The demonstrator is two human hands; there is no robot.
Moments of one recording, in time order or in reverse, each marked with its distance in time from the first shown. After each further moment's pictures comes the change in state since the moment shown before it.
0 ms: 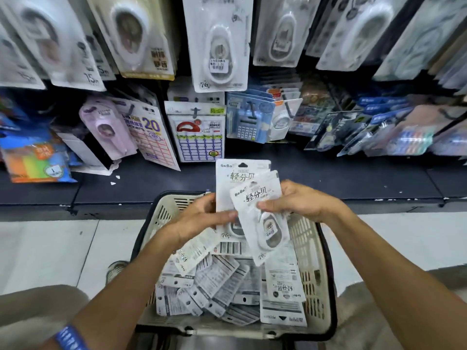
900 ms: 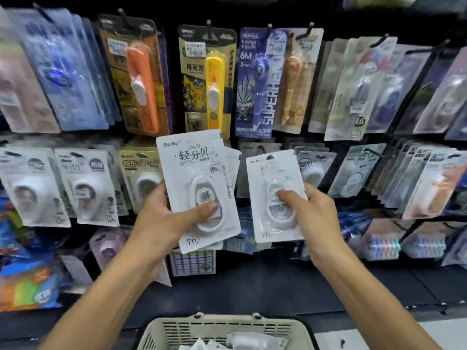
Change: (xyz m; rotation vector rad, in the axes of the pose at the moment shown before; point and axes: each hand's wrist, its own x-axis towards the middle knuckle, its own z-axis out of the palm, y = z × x) left_hand -0.045 0.217 -0.032 -0.177 0.438 0.674; right_hand -0.053 -0.173 -0.040 0.265 0.890 -0.561
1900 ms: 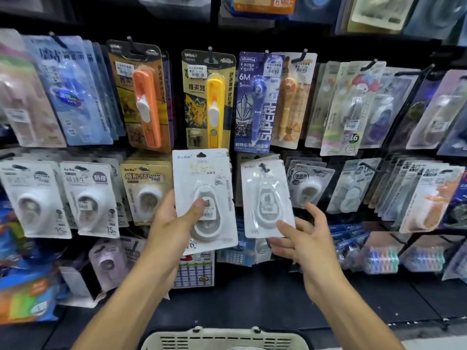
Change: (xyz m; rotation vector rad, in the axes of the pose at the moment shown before) left_hand 0.004 0.003 0.018 -0.095 0.108 -0.061; right_hand -0.023 0.007 0.000 0.130 0.080 0.154
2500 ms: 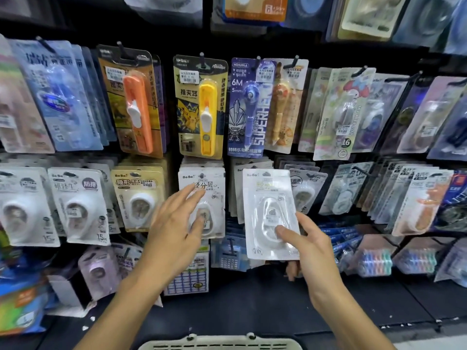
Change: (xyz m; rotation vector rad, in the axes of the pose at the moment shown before) left_hand 0.021 -0.017 -0.006 0.985 -0.086 0.458; right_hand -0.004 -0.002 -0.015 -0.068 -0.136 -0.082
